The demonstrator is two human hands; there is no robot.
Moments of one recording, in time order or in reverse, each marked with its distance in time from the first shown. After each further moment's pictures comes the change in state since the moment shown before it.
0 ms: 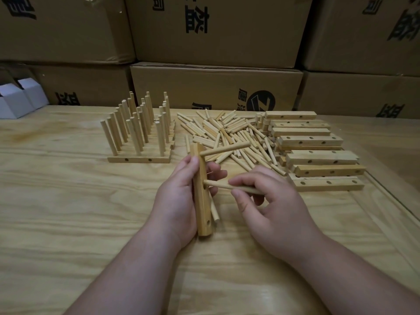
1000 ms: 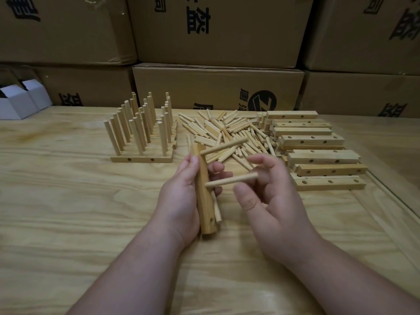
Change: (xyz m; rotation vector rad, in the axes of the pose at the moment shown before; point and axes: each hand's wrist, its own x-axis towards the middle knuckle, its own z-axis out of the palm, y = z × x) left_hand 0.006 -0.003 -0.006 -0.006 -0.026 -0.019; right_hand -0.005 -0.010 0.006 0.334 0.031 0.128
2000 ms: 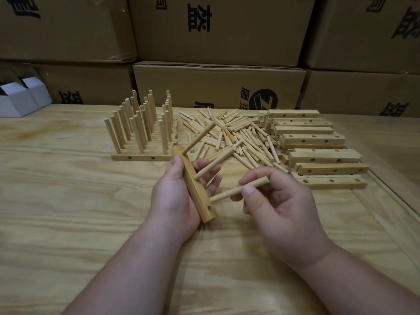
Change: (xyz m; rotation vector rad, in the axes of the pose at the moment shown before) left_hand 0.000 0.007 0.004 -0.214 0.209 -0.057; right_hand -0.003 -0.010 0.000 0.079 0.072 0.010
